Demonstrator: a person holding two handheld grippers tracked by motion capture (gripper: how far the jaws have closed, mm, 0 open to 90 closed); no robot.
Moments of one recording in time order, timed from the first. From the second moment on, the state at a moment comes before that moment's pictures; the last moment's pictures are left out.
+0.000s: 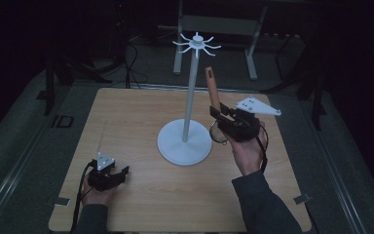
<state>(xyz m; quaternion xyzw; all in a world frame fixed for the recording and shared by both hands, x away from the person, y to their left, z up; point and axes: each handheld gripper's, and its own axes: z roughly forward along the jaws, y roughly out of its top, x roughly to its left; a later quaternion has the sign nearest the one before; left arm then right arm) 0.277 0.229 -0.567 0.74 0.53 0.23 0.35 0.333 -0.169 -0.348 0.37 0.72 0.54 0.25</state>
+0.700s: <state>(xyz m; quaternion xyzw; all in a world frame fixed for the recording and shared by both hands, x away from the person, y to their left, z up) 0.277 0.229 -0.567 0.74 0.53 0.23 0.35 0.329 -0.175 -0.337 0.37 0.69 0.56 0.27</state>
